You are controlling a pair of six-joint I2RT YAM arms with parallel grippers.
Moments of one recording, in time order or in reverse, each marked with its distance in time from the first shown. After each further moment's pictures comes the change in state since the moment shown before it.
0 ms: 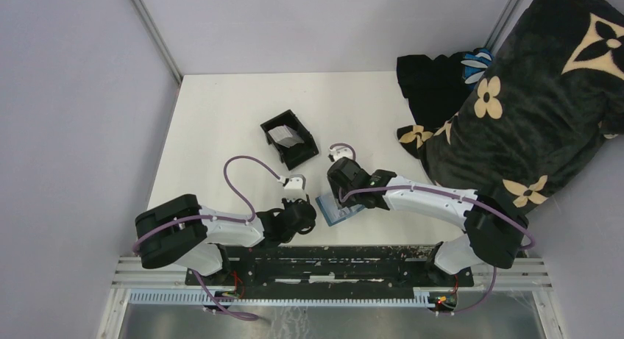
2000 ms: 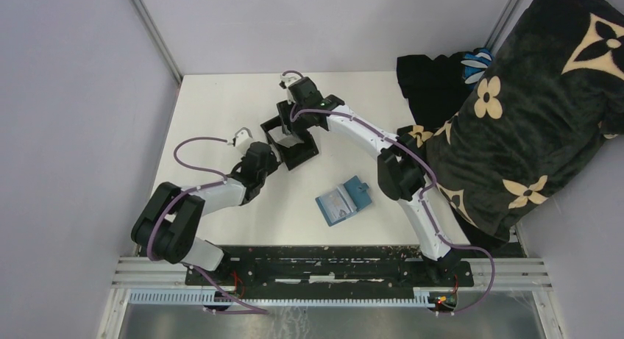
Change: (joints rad) left arm 0.698 0.035 0.136 0.085 0.197 0.028; right arm -0.221 0.895 1.268 -0.114 -0.336 -0.248
